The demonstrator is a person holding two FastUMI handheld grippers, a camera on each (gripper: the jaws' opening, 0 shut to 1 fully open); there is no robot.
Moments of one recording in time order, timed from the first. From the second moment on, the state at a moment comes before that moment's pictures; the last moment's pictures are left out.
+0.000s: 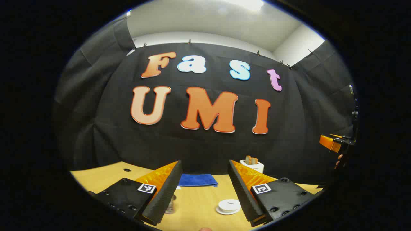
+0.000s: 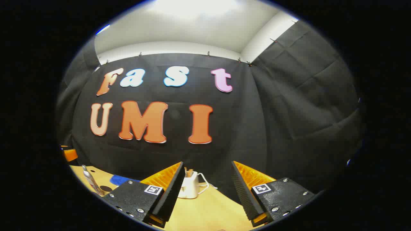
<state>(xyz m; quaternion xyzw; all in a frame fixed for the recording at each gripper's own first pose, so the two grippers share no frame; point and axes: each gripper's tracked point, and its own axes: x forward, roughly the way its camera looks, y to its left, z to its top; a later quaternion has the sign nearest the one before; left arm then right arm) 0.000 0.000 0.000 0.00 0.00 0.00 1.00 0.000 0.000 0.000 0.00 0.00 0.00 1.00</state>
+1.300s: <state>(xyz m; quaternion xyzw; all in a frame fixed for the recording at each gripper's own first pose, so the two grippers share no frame) 0.014 0.092 0.001 0.04 0.01 0.04 1.00 0.006 0.197 -0.077 -0.02 0.09 0.18 0.98</state>
